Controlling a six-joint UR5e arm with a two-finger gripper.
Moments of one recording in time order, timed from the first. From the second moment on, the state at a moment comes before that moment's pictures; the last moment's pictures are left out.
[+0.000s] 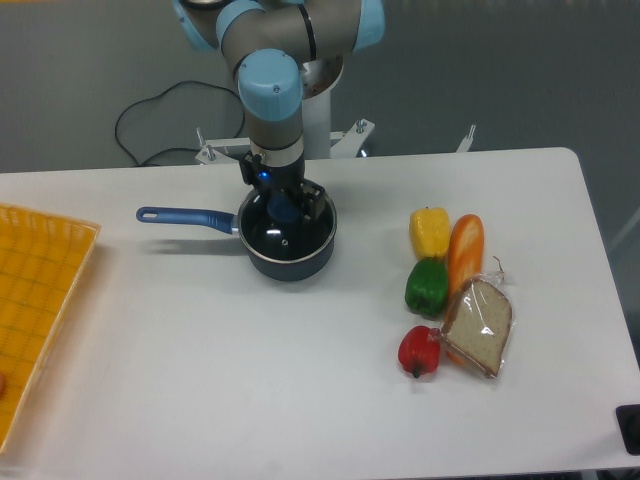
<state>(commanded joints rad) 2.38 -1.56 -2.12 -1.02 1.56 0.89</state>
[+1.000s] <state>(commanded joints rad) 2.38 -1.57 -2.08 -1.02 1.56 0.89</state>
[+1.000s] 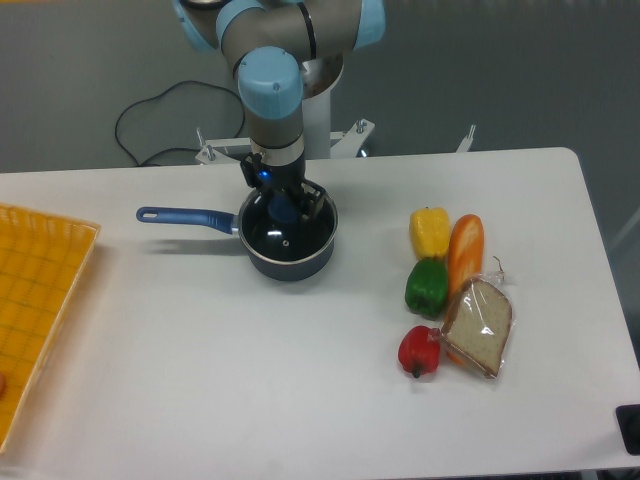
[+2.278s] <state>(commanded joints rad) 2.41 -1.69 -1.81 -1.21 1.56 0.89</state>
